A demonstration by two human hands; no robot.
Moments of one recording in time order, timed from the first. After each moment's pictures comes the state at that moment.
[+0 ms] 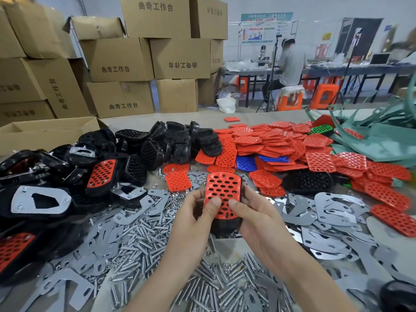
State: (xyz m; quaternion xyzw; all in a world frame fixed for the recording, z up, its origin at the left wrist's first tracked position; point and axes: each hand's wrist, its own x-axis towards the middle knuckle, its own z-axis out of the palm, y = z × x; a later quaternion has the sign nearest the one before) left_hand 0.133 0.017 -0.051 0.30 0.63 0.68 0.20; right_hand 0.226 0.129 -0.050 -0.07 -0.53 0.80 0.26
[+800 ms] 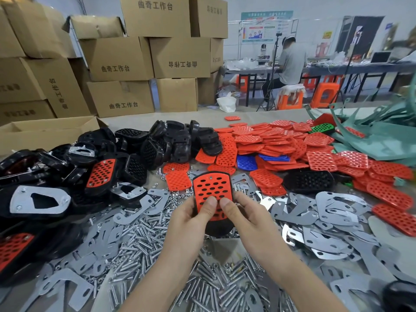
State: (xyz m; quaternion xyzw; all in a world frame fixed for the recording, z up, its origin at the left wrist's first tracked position) left_hand 0.132 0.014 -0.046 0.26 0.59 0.72 0.27; right_hand 0.226 0.120 -0.054 -0.14 -0.68 0.66 0.28
